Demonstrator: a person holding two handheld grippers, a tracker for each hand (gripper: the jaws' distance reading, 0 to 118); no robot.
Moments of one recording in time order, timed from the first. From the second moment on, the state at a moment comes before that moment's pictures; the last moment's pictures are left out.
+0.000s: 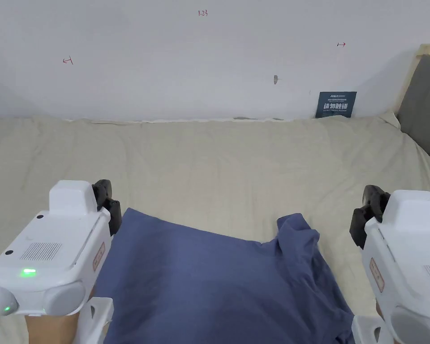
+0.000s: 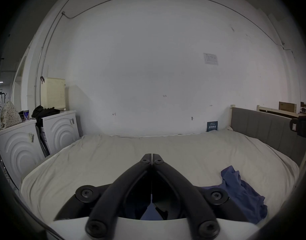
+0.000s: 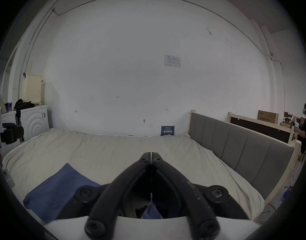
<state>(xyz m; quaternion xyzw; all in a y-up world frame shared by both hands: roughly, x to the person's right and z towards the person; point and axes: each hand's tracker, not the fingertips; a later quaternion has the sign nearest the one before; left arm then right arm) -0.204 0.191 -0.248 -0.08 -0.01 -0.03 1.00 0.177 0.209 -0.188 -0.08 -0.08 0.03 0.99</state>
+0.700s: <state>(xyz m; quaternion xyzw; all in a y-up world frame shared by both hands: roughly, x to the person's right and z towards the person) -0.255 0.040 -0.570 -0.43 -0.05 -0.03 0.90 0.210 0.148 -0.318 -0.16 -0.11 0.04 0.98</state>
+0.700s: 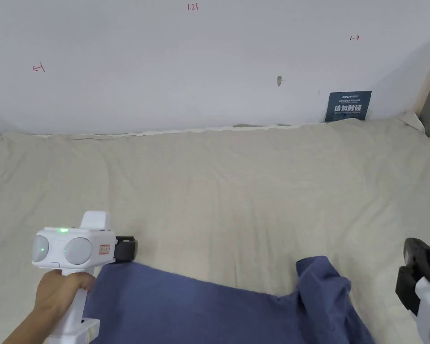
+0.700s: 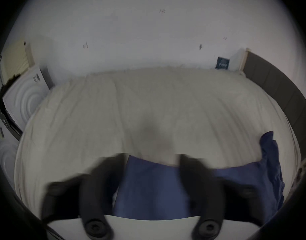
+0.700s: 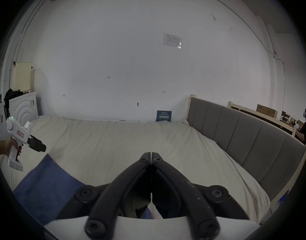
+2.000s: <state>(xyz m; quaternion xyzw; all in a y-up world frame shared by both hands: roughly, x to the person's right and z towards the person) -0.258 0.123 -0.439 -0.31 -0.05 -0.01 0.95 0.230 0.021 -0.365 -0.42 -0.08 0.03 0.90</state>
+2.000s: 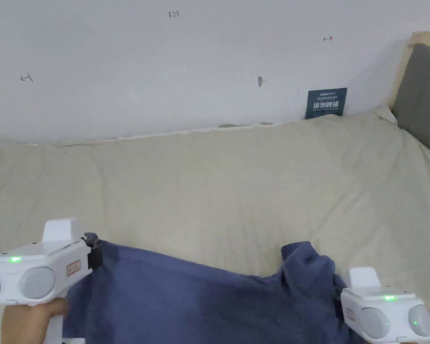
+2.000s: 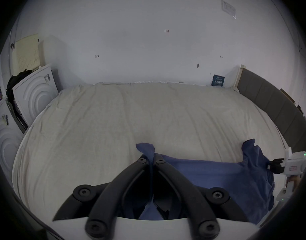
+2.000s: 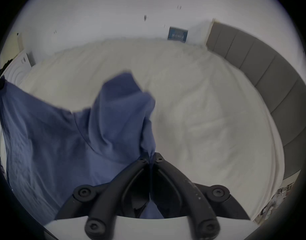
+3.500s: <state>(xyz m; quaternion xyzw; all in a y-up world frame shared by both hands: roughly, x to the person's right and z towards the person) -0.320 0.188 -0.516 -0.17 0.07 0.07 0.98 0.217 0.213 -0.483 -0.16 -0.01 -0.01 0.99</state>
